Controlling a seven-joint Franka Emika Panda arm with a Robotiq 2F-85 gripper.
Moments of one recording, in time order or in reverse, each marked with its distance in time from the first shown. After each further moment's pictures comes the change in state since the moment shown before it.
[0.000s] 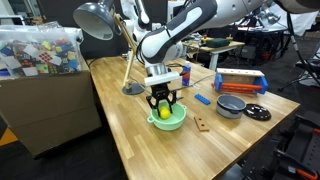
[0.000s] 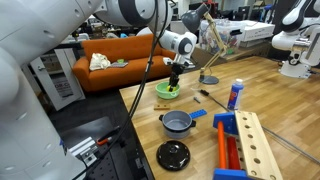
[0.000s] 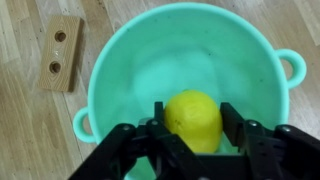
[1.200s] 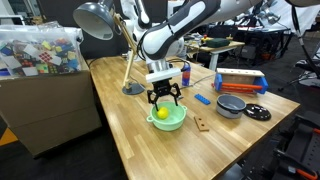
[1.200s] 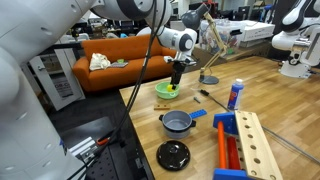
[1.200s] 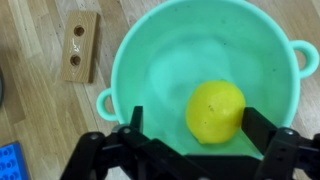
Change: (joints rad) arm 0.003 -0.046 -0.017 -0.039 -0.039 -0.001 0.036
